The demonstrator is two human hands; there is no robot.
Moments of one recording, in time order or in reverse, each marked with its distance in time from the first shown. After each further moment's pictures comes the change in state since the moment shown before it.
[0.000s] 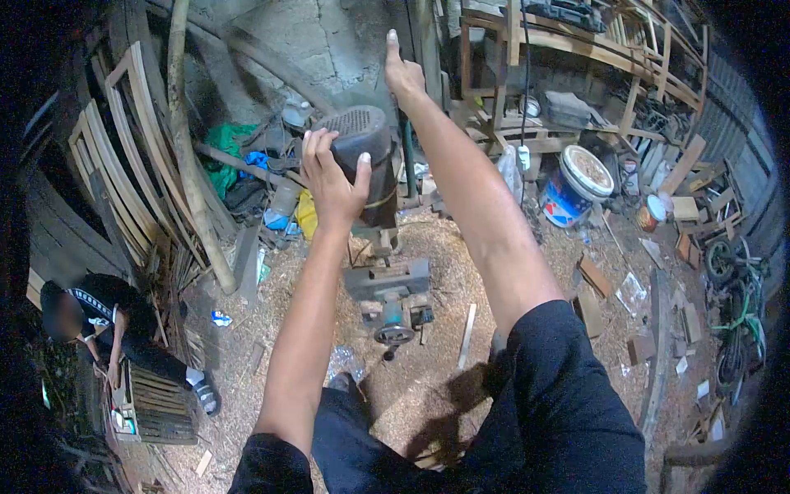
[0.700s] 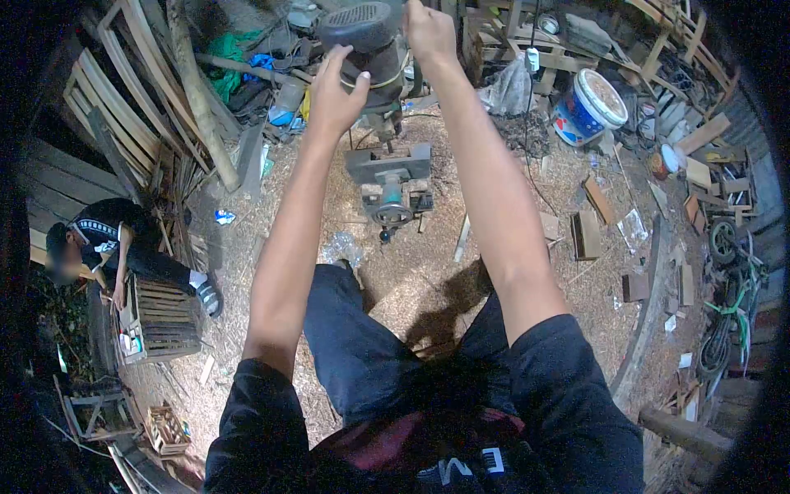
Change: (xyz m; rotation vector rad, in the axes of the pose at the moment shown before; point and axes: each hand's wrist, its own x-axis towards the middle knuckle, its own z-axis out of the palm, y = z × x) left_hand -0.052 0.025 -0.056 -0.157 -0.297 -0.175; right_hand -0.211 0.012 -0.069 0.031 -0.033 -0.273
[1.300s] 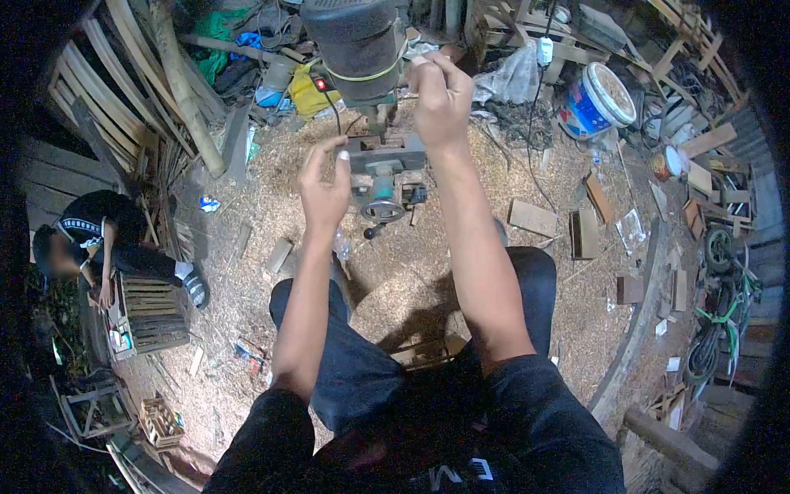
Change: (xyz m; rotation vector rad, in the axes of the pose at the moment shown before) left_hand -0.129 0.022 -0.015 -0.234 0.030 -0.300; right_hand -0.085 0.041 -0.016 0.279 -0.019 -0.154
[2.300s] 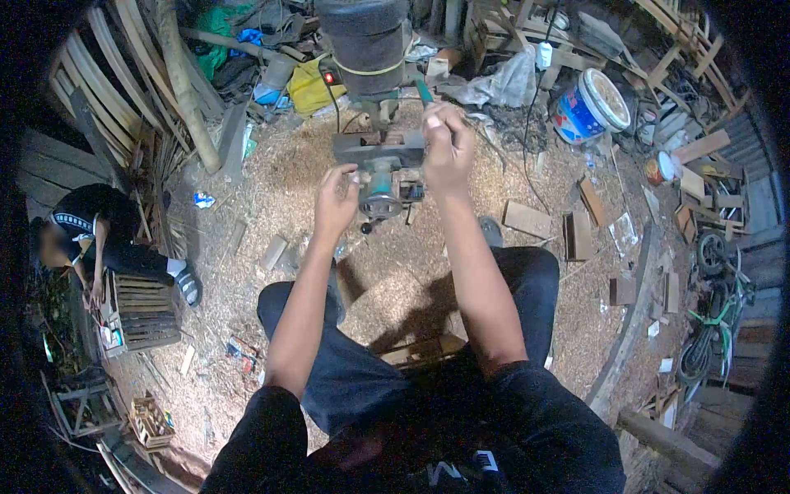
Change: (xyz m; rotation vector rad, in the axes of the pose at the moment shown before) left_hand -0.055 -0.061 0.004 0.038 -0.156 -0.175; right_hand -0.075 0.019 -0.027 -0.086 -0.028 0.026
